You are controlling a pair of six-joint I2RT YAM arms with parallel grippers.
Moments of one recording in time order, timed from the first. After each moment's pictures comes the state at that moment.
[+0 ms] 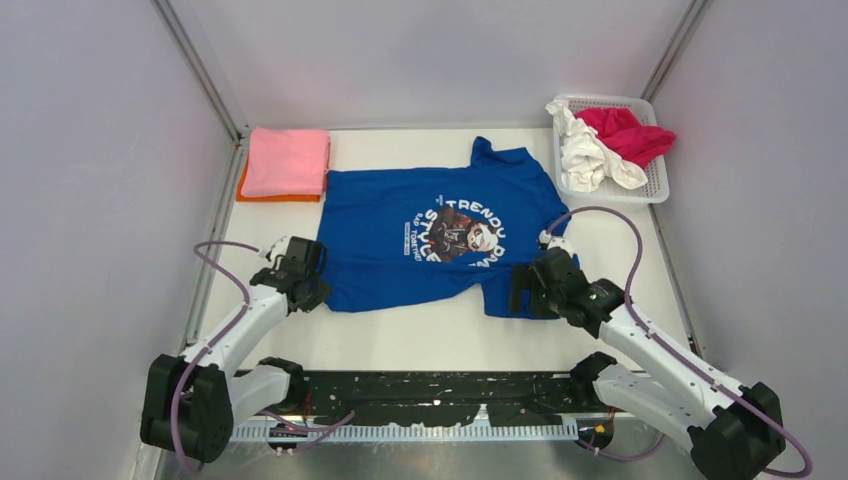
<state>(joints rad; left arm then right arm) -0.25 1.10 0.56 -0.60 -0.24 -0.90 0.52 0.85 0.59 -0.71 0.19 0.53</state>
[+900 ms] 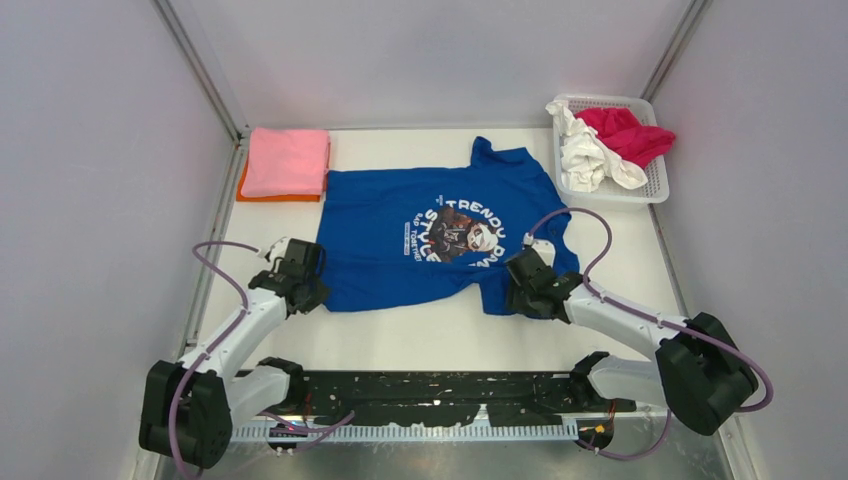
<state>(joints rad) -0.25 1.06 0.55 -0.60 -0.26 -0.87 0.61 1.19 0.52 -0.44 0.29 0.65</state>
